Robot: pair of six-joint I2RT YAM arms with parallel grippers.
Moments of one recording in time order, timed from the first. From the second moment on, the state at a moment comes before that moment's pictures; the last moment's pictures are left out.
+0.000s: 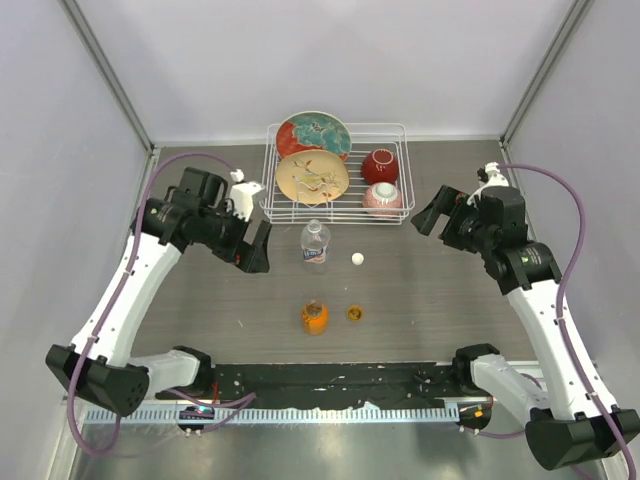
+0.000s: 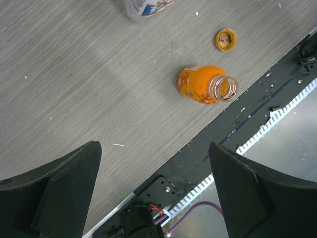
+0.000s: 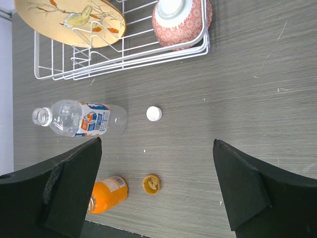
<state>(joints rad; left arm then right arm) -0.31 1.21 1.36 -1.19 0.43 0.13 0.17 0.91 1.04 -0.69 -0.11 0.53</state>
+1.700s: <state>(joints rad) -1.03 1.95 1.48 -0.75 0.16 0.10 0.17 0.66 1.36 -1.02 0.23 0.59</state>
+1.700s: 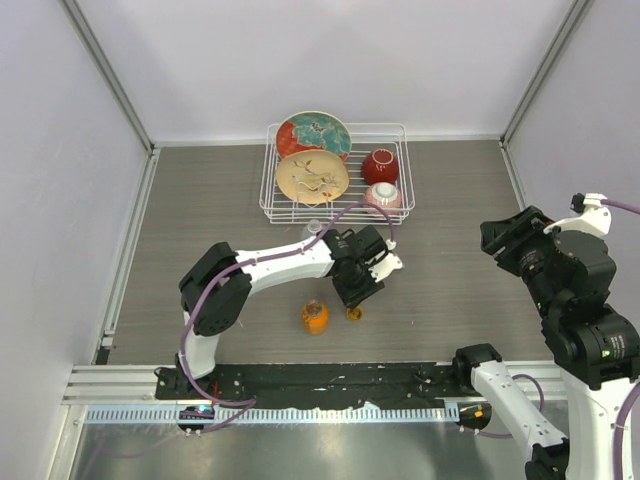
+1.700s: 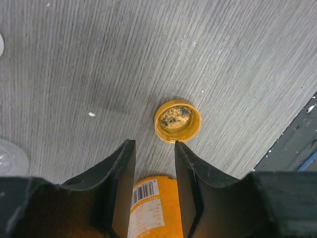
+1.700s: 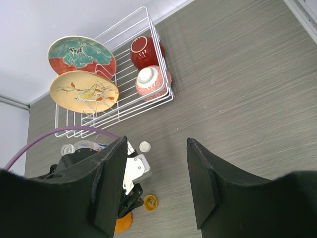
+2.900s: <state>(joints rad) -1.05 2.03 1.54 -0.75 0.19 0.10 0.17 0.65 1.33 -0.99 0.21 0.60</state>
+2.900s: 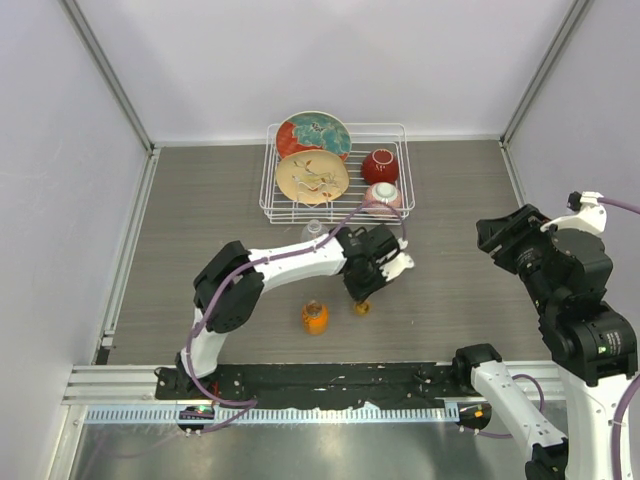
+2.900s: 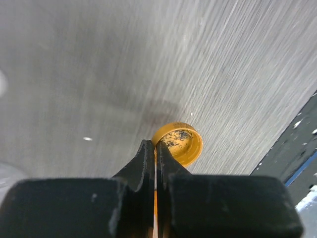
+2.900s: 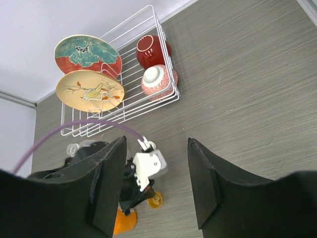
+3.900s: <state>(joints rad) -1.20 1.30 1.41 -0.29 -0.22 0.56 0.17 0.76 0.67 0.03 -0.41 1.39</state>
